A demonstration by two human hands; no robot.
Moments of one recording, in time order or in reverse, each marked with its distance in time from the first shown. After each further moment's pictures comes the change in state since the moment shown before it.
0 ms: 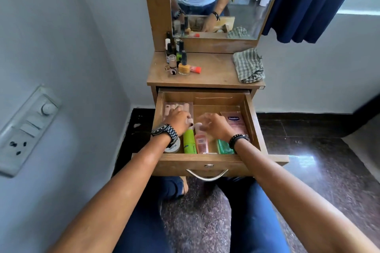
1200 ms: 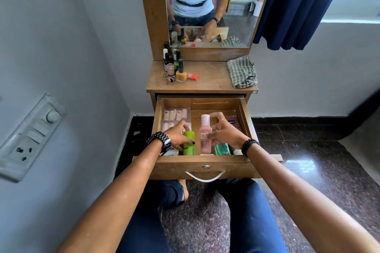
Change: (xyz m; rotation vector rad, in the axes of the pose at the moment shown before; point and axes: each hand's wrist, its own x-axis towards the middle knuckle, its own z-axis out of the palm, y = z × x) left_hand -0.031 0.008 -0.013 -0.500 -0.359 -0.150; right_hand -0.032 0.015 -0.023 0.604 -0.138 0.096
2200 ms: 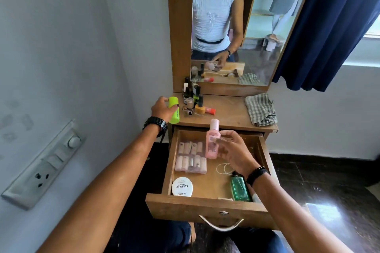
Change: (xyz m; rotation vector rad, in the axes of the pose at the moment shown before) left_hand 0.024 0.037 -0.149 -0.178 0.837 0.063; right_hand 0.022 -0.062 0.016 0.611 0.142 -0.096
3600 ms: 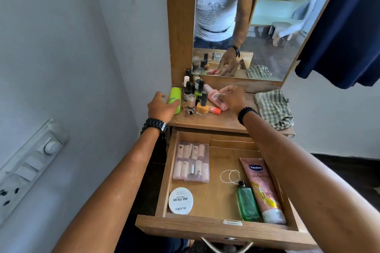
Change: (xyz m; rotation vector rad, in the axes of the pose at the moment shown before) left_hand 0.031 -0.014 0.026 -0.028 0.056 -0.044; right_hand 0.165 -0.073 0.006 -0.731 0.228 -0.242
